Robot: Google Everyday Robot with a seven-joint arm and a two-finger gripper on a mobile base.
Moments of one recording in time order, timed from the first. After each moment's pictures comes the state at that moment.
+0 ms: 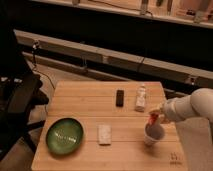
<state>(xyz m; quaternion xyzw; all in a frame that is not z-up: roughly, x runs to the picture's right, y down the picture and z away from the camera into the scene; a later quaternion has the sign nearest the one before) 0.253 0.132 0.677 -0.08 -0.25 -0.33 0.91</state>
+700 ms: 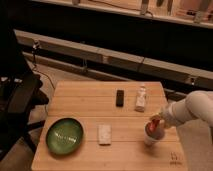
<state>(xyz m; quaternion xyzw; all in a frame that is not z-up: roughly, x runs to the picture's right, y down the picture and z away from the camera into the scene) 0.262 0.171 0.684 -0.14 -0.24 -0.34 0.90</state>
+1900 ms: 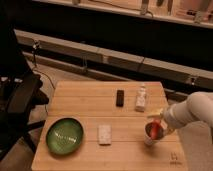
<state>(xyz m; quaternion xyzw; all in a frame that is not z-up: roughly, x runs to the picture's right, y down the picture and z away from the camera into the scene) 0.264 0.177 0.680 -0.15 -0.24 -0.32 0.90</state>
